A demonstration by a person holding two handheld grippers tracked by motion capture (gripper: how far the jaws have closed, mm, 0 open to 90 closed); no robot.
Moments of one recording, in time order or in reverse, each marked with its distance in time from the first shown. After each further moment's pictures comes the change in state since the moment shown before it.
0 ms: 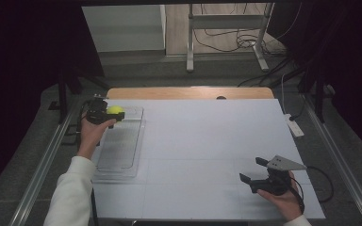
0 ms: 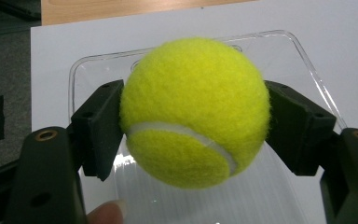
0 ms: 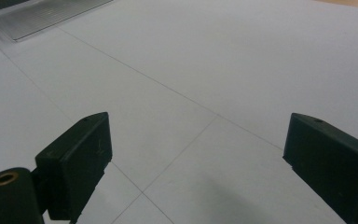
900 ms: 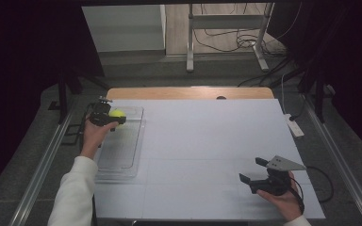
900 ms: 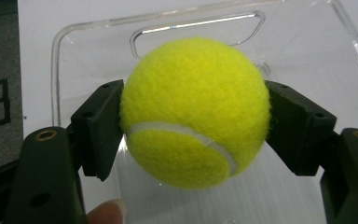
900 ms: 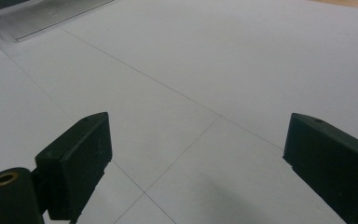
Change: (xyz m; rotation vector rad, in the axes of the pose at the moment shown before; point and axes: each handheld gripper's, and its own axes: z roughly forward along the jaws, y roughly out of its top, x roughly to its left) left arm 0.001 -0.006 0.022 0.092 0.033 0.004; right arm 0.002 0.000 0.000 -0.002 0.001 -0.003
